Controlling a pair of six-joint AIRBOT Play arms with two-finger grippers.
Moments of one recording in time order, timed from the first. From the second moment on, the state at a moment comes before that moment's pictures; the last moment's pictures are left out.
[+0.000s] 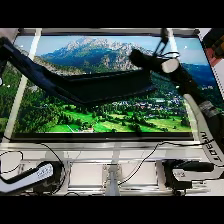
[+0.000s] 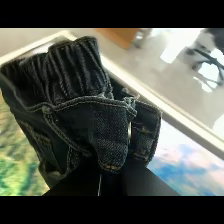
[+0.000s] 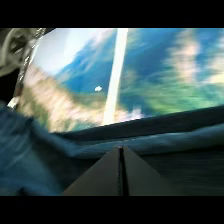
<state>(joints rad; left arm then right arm) 0.30 -1.24 1.18 1.37 -0.13 -1.75 0.33 -1.50 1.40 -0.79 0.45 1.48</state>
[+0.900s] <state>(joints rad) -0.04 -0.92 1.15 1.38 -0.54 -1.67 0.92 -1.94 1.83 -0.79 0.59 1.59</state>
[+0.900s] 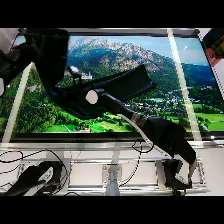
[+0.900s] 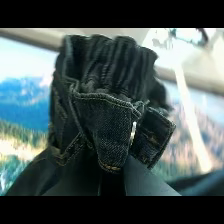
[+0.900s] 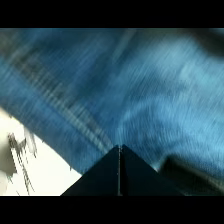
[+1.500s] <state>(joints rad) -0.06 -0.92 1.09 1.33 -0.76 -1.63 0.84 -1.88 1.85 -0.93 0.93 1.46</state>
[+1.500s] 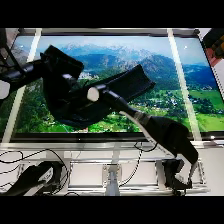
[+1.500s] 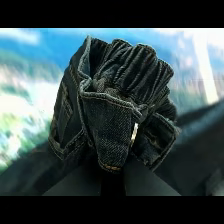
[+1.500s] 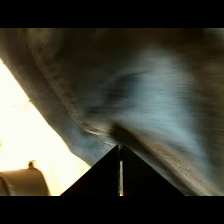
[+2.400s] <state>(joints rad) -0.41 -1.17 0.90 0.97 -0.72 -1.64 0.55 -1.32 1.85 -1.21 1.13 1.44</state>
